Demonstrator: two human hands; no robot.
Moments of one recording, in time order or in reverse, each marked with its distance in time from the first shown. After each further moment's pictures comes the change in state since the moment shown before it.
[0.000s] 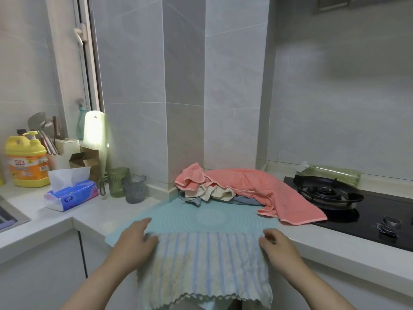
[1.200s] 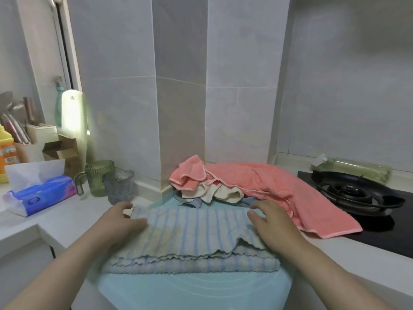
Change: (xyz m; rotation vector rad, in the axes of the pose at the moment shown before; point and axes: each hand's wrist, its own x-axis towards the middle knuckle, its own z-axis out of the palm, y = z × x) left_hand 0.107 -0.005 -0.008 -0.338 -0.084 -0.307; right_hand 0.112 -0.034 0.024 -0.316 0.059 -0.408
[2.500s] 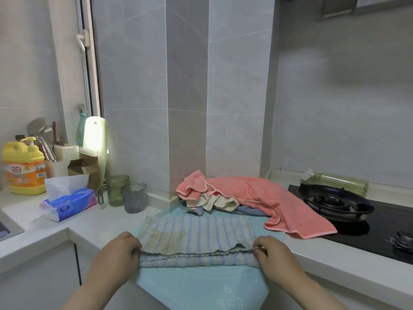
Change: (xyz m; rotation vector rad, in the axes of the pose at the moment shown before) left_hand -0.083 -0.047 -0.004 0.544 0.277 0.493; right_hand -0.086 -0.005 -0.012 -0.084 -0.050 0.001
